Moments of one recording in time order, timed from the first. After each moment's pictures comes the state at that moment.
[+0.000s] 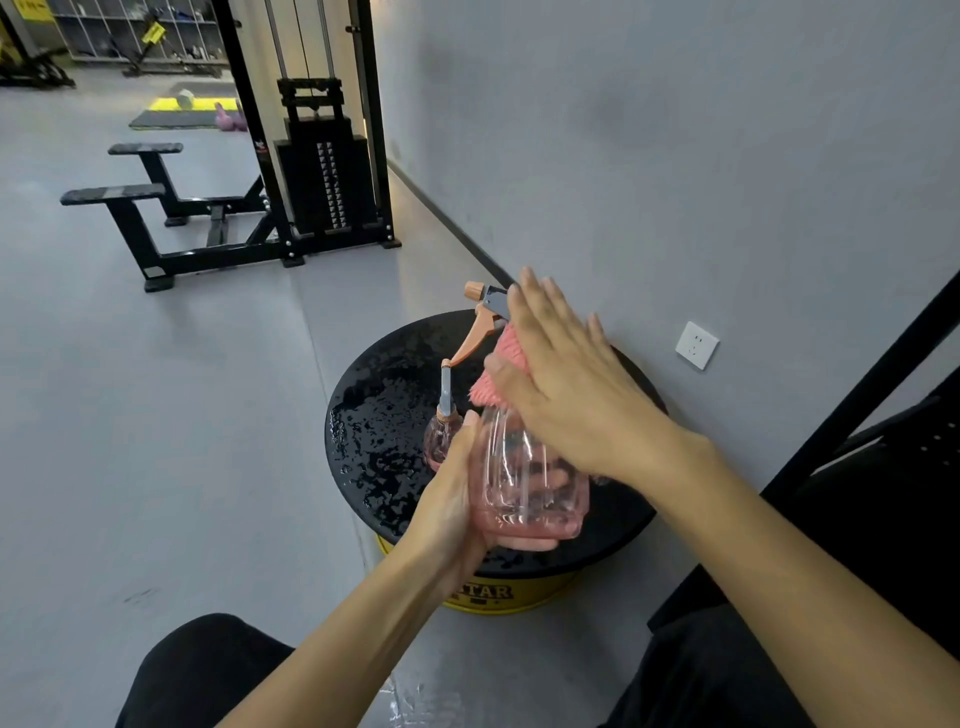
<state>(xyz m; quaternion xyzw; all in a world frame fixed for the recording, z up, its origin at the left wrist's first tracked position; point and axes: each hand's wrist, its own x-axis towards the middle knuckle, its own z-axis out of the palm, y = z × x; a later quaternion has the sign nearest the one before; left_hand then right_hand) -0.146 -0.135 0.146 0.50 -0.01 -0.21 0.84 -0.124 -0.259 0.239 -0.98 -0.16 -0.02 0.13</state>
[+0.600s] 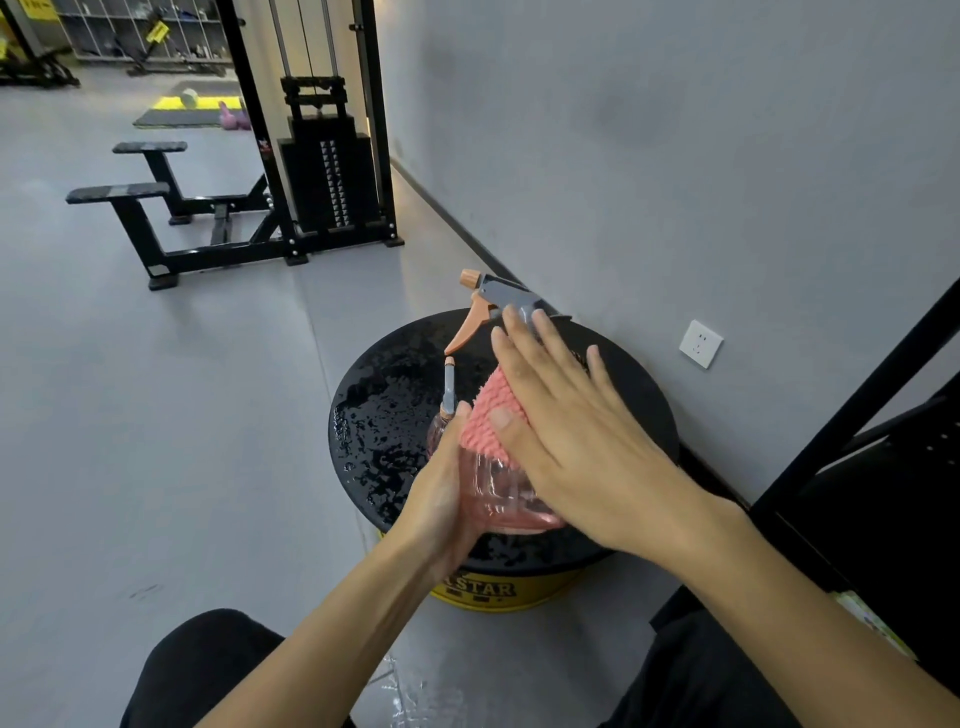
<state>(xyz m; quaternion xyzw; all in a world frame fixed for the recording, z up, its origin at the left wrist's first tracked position) -0.141 -0.129 0.153 0.51 0.00 -0.17 0.84 -0.158 -0.257 0.227 -0.97 -0.21 -0.03 0.14</state>
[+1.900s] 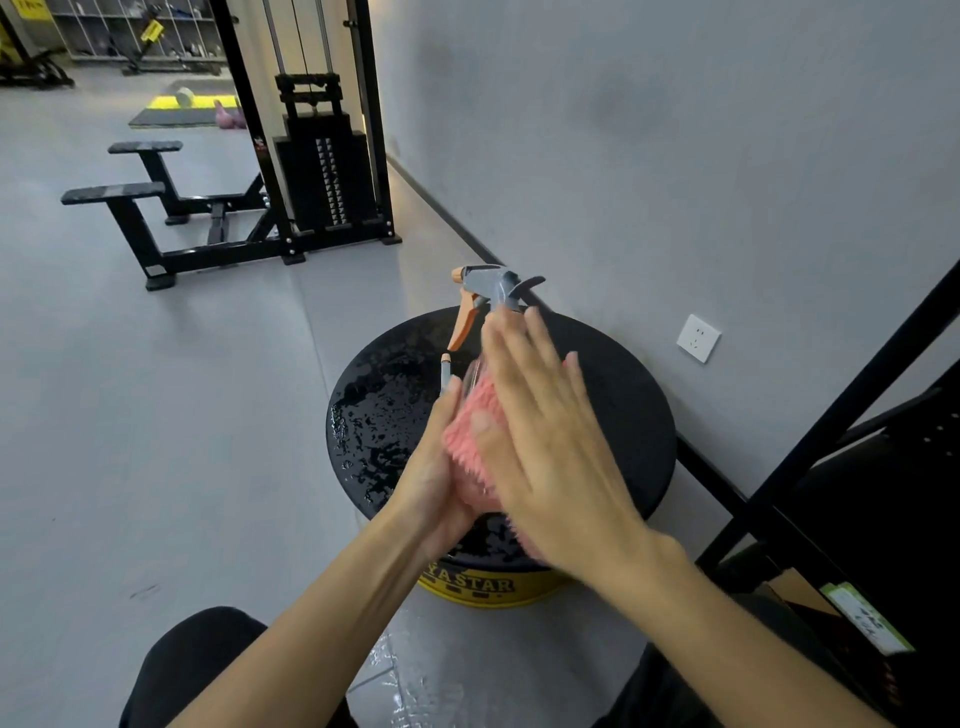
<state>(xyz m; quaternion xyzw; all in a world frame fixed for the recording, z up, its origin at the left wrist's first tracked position) -0.129 -0.129 0.153 0.44 -0.02 -0.19 0.88 -0.161 -0.238 0.190 -0.92 -0.21 -0.21 0.25</state>
